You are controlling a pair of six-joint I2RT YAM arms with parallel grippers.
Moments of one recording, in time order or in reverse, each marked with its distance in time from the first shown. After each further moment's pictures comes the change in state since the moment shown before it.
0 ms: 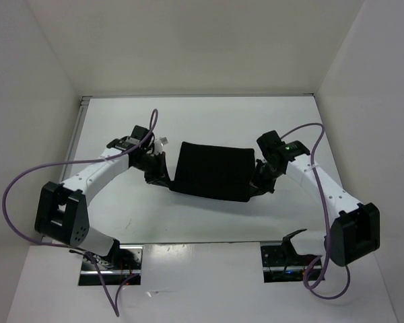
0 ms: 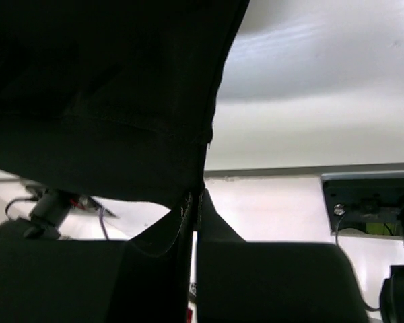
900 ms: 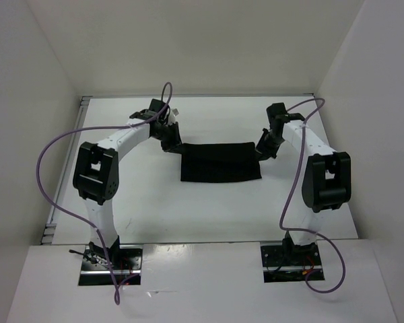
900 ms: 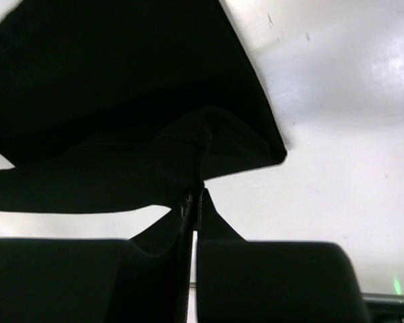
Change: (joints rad) left arm 0.011 0.511 0.513 0.129 -0.062 -0.066; right arm -0.260 0.475 0.307 0.220 0.086 -0.183
